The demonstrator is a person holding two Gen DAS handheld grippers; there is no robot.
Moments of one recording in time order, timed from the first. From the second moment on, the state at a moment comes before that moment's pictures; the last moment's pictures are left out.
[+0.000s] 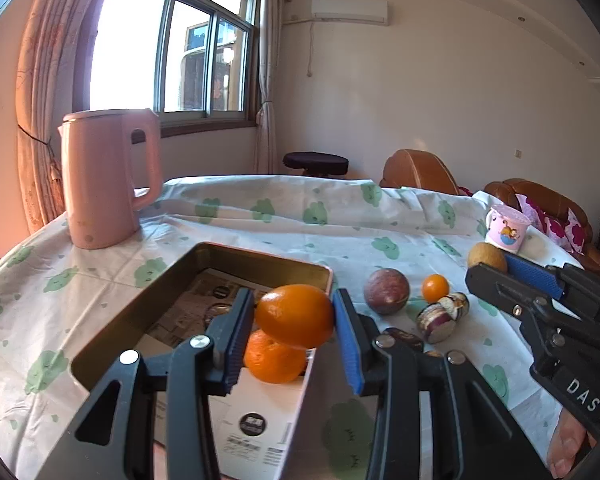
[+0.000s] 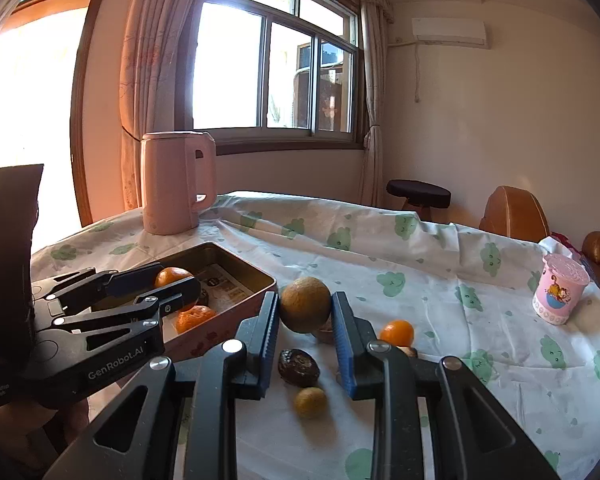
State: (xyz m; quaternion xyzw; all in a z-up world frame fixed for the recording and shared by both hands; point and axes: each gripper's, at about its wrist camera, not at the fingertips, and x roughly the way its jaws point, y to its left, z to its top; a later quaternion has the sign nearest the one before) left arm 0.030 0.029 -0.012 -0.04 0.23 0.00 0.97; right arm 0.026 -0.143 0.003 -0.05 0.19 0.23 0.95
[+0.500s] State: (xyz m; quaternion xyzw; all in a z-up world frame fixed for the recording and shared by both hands) left arm 0.024 0.070 -0.010 -0.04 0.24 0.04 0.97; right arm 0.024 -0.084 0.005 -0.08 0.19 0.28 0.94
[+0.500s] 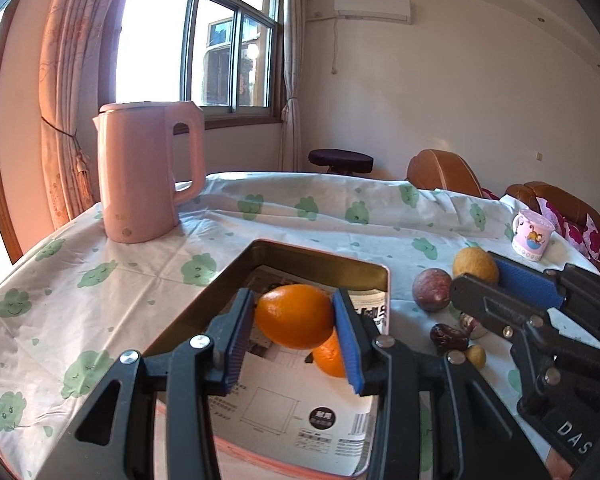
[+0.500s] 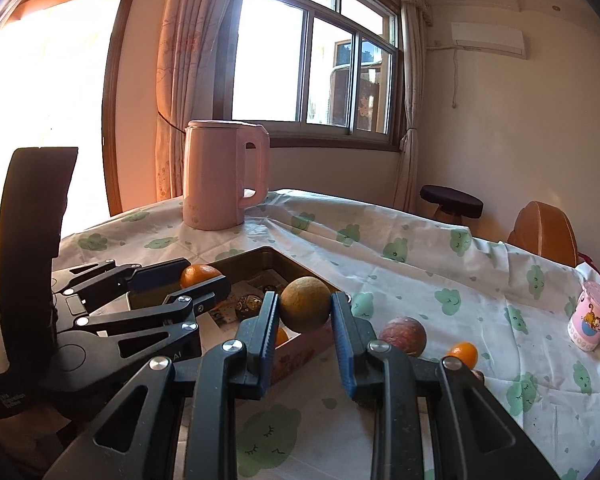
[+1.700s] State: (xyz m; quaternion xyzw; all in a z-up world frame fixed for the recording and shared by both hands) left arm 0.035 0.124 -0.024 -0.06 0.28 0.08 0.95; right arm 0.026 -0.028 -0.017 -0.12 0.23 0.32 0.91
